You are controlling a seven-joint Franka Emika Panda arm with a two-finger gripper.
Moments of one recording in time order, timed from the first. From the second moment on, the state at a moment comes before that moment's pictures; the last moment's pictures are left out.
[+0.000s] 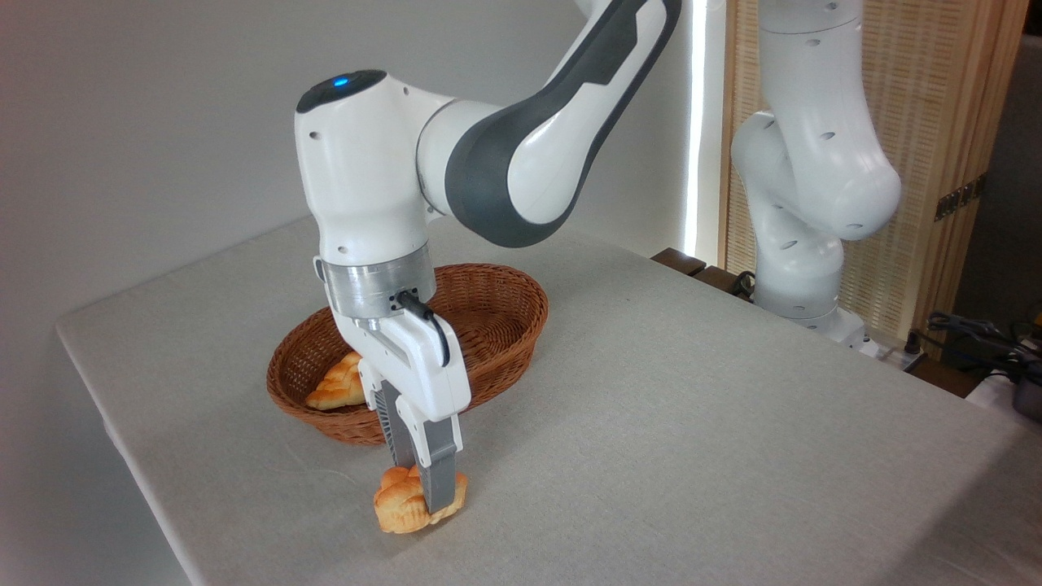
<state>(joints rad) -0.36 0.12 0.33 -1.97 0.07 2.18 0.79</state>
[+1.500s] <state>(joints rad) -0.12 -0.02 0.14 -1.73 -0.03 1.76 0.78</state>
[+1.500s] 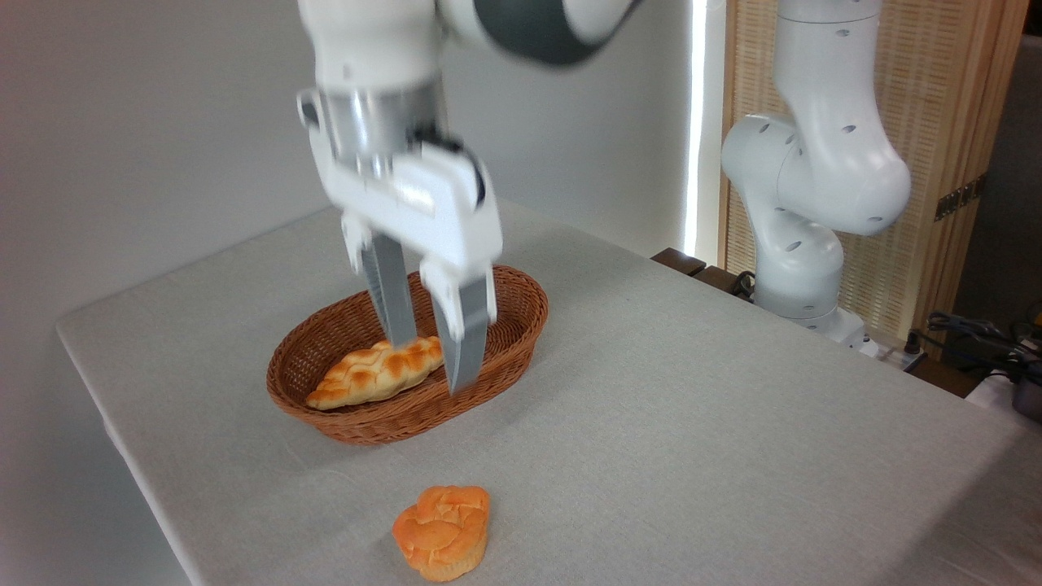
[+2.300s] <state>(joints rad) -0.04 -0.02 0.02 -1.62 -0.05 1.61 0.68</state>
